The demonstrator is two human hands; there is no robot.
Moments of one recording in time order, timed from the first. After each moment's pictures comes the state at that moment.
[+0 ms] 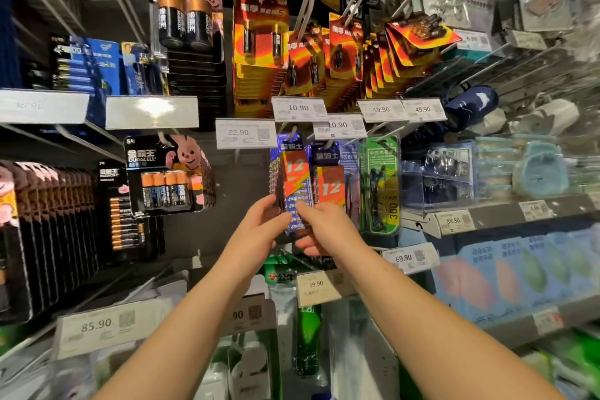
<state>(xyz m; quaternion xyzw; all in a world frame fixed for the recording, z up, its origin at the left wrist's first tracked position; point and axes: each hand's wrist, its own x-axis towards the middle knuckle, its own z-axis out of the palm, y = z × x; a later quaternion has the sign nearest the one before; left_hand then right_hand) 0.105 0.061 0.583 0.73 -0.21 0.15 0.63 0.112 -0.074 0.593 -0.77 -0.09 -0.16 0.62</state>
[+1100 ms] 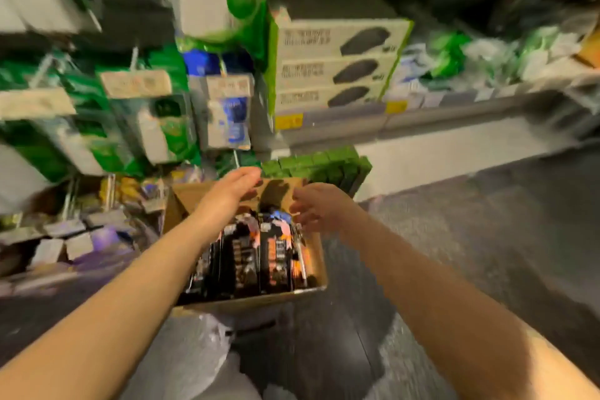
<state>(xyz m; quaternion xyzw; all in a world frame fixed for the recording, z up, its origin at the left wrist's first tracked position) -0.104 -0.147 0.158 0.73 0.04 -0.22 0.64 -0.127 -0.326 0.176 -0.71 0.23 0.27 0.61</state>
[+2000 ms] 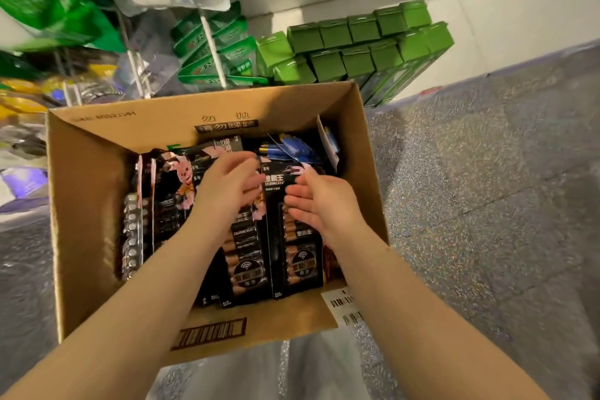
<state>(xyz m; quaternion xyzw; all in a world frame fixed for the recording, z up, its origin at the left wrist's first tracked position) -0.021 -0.173 -0.097 0.68 0.28 -0.28 0.62 -0.050 -0.306 -0.084 -0.51 0.50 0.25 0.65</state>
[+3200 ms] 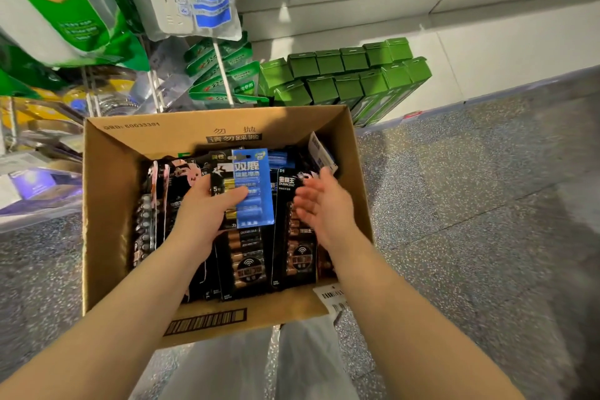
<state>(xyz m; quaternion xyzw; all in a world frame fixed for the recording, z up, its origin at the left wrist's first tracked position) -0.044 -0.135 -0.079 0.63 0.29 -0.28 0.67 -0.058 -0.307 -0.076 -0.49 0.51 0.18 0.68</state>
